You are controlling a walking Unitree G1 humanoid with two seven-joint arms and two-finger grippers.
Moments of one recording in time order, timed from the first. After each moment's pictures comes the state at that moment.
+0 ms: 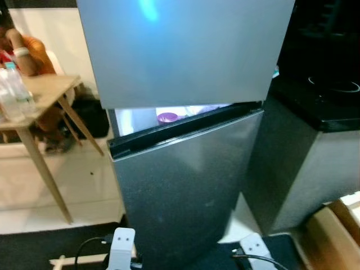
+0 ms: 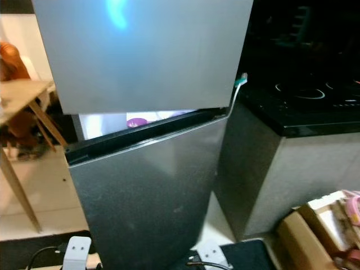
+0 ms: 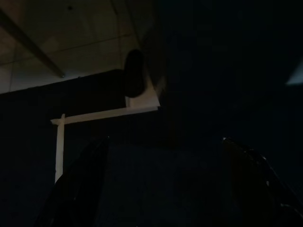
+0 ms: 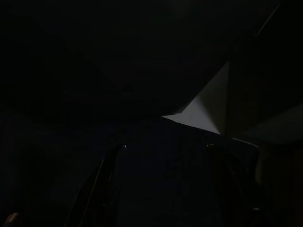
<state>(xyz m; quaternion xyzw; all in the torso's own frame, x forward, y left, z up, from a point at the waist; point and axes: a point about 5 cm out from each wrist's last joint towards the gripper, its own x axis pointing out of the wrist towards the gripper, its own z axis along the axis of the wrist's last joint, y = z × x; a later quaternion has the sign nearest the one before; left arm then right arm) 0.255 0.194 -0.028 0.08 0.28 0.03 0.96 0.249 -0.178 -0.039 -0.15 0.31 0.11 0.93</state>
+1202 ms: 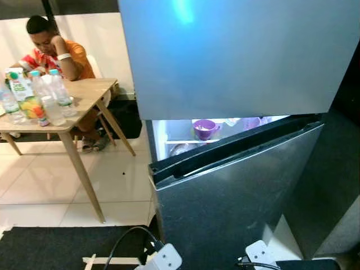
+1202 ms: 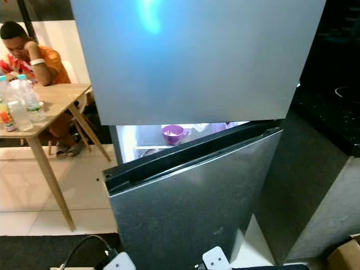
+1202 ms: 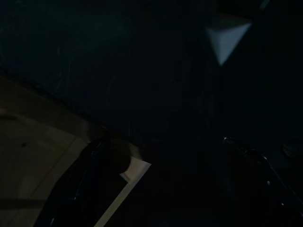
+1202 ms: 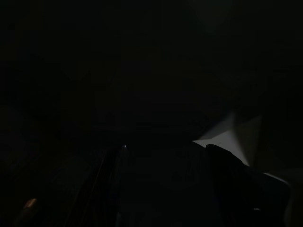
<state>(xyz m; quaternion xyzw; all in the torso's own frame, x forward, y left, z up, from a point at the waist) 0.240 0.124 -0.017 0.29 0.14 -0.37 0.87 0.234 -0.184 -0.048 -0.16 0.33 0.11 0.93</state>
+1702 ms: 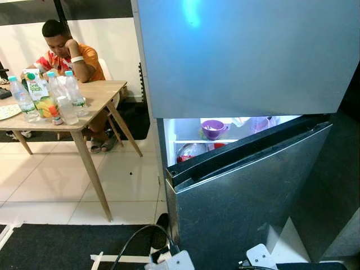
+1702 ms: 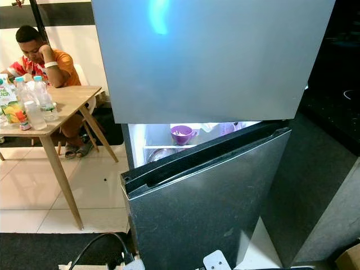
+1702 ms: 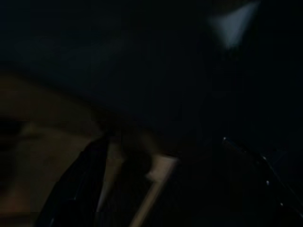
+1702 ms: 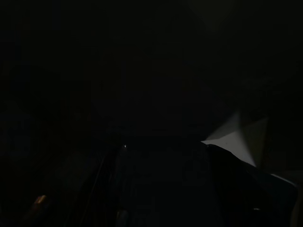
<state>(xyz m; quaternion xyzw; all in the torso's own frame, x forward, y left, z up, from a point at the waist) 0.273 0.128 0.001 0.38 0.10 -0.31 0.87 0.230 -0.184 -0.051 -0.16 0.33 0.11 0.92</state>
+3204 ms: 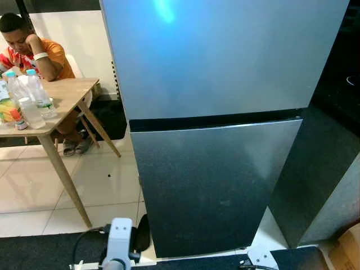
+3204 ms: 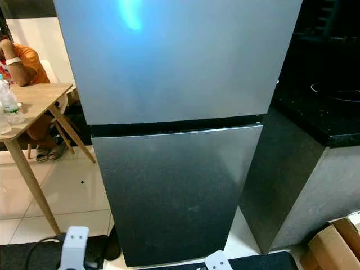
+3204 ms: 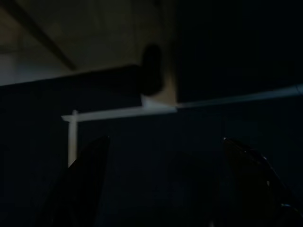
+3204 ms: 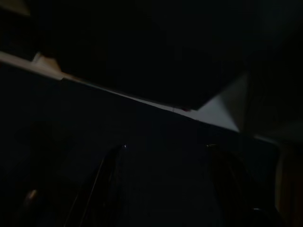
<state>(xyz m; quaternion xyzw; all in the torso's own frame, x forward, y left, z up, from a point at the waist) 0.259 0.199 -0.032 0.08 0.33 0.04 0.94 0.228 -0.194 -0.053 -0.12 0.35 0.07 0.93</state>
